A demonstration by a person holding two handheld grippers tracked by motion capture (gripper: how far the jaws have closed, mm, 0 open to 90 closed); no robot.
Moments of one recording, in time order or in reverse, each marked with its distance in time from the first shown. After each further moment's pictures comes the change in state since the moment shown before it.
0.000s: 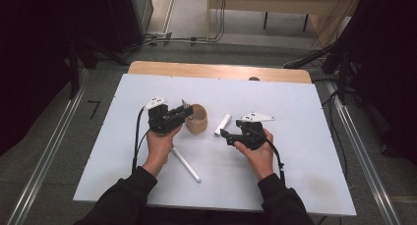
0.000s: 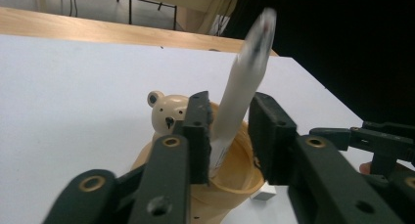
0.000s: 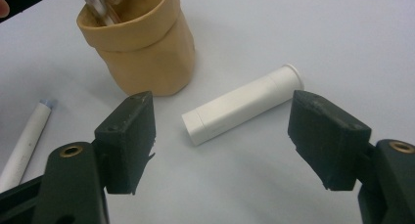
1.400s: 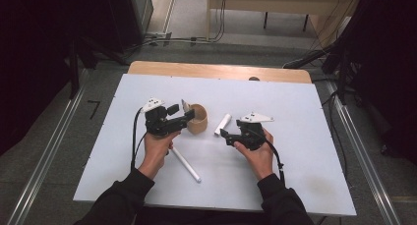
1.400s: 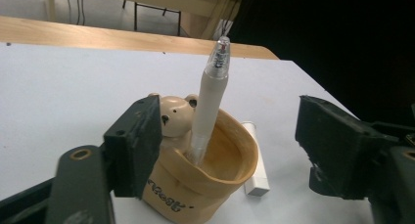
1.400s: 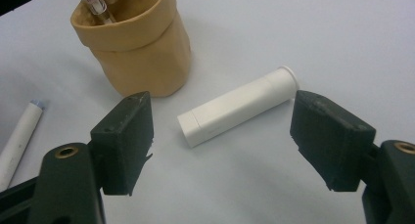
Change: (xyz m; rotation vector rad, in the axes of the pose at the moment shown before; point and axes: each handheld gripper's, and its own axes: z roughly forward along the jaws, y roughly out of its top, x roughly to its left) left arm -0.008 0.001 -0.014 -0.021 0.021 0.011; right arm 0.001 -0.001 0.001 -0.006 -0.022 -0.011
